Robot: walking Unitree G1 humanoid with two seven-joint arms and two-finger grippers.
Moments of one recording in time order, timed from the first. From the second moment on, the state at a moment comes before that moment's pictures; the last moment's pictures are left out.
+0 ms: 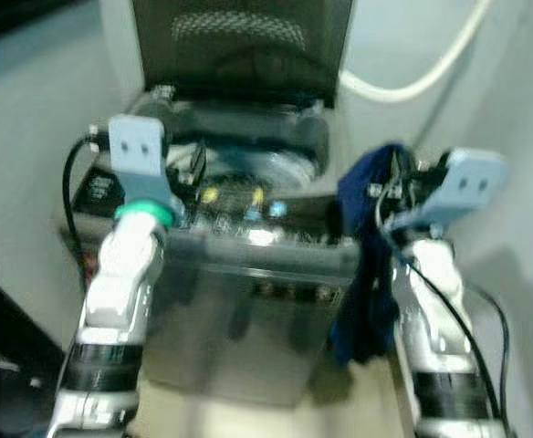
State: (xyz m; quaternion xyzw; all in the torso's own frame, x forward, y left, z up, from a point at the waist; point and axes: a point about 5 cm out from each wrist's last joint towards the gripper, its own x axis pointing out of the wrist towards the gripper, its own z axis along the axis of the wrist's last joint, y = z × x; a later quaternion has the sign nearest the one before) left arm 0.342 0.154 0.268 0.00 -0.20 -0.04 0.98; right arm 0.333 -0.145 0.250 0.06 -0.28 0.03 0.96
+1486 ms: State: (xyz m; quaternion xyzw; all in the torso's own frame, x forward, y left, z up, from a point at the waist) left arm 0.340 0.147 0.283 0.04 -0.24 -0.04 0.97; right arm 0.320 -0.147 0.289 0.05 -0.37 0.03 0.93
